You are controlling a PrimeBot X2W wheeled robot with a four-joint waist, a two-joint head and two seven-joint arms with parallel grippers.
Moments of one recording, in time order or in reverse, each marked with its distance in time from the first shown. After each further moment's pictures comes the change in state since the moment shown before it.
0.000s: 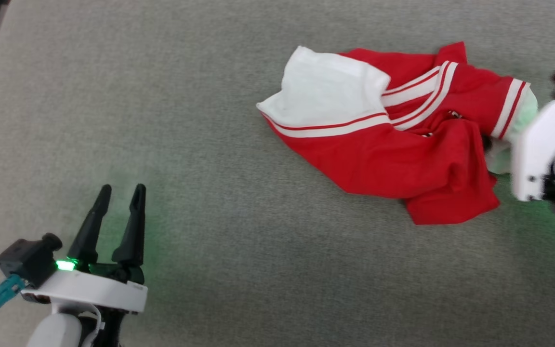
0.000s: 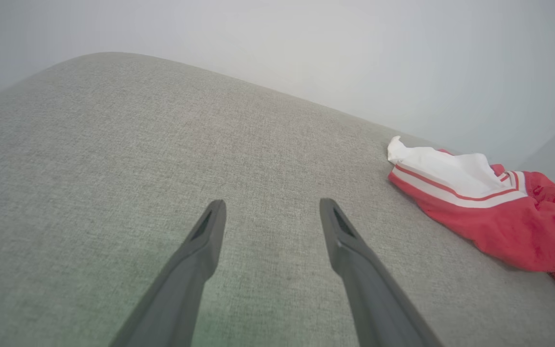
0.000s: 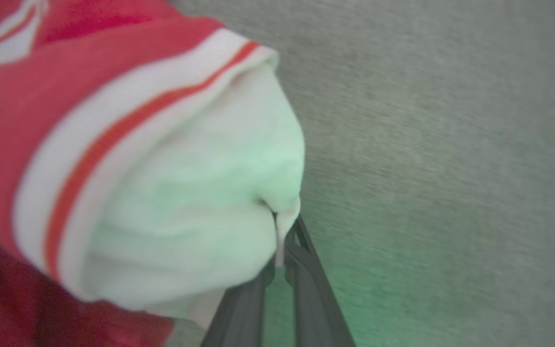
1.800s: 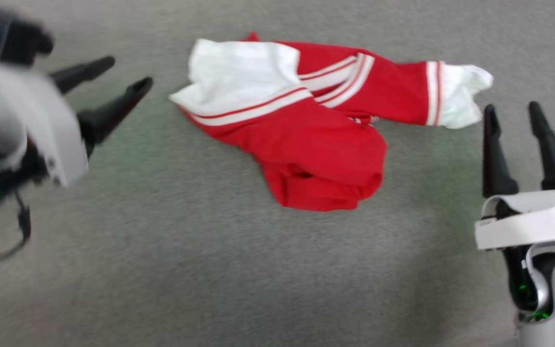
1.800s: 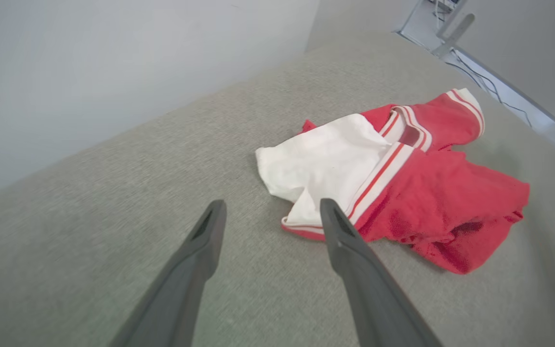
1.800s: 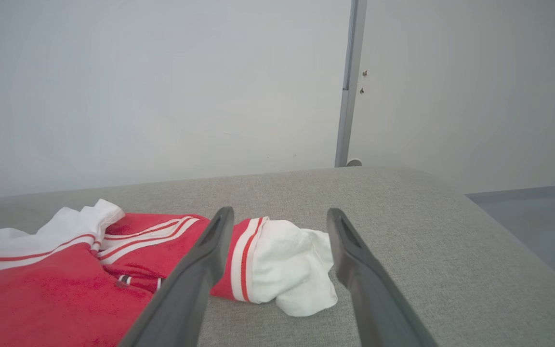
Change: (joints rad) left arm -0.727 0.558 -0.525 -0.092 -0.404 0.000 0.641; right arm 0.303 0.104 0.040 -0.174 0.160 0.000 -1.059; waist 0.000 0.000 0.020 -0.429
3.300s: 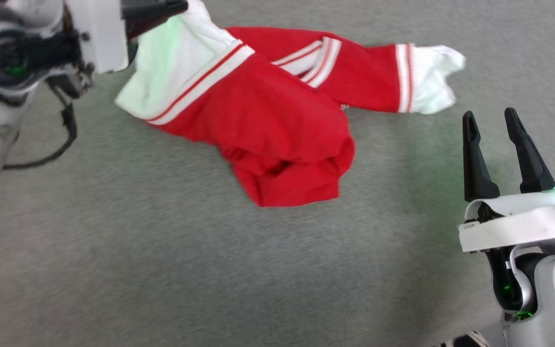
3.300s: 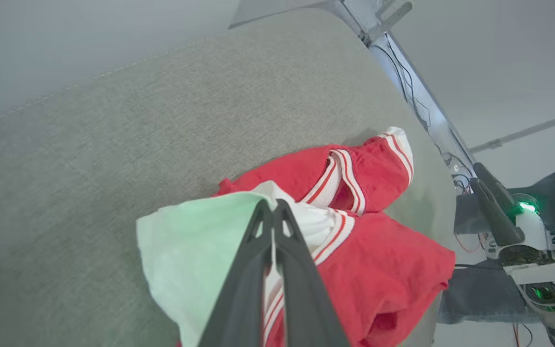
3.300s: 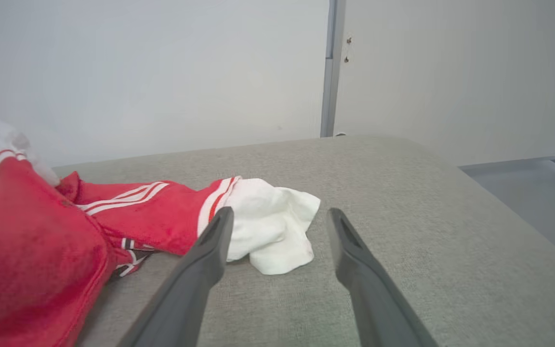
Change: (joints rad) left arm -0.404 -0.283 -0.066 0.358 -0.210 0.020 0.404; right arm -0.007 0.003 0.057 0.070 0.051 0.000 -0.067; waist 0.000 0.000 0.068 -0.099
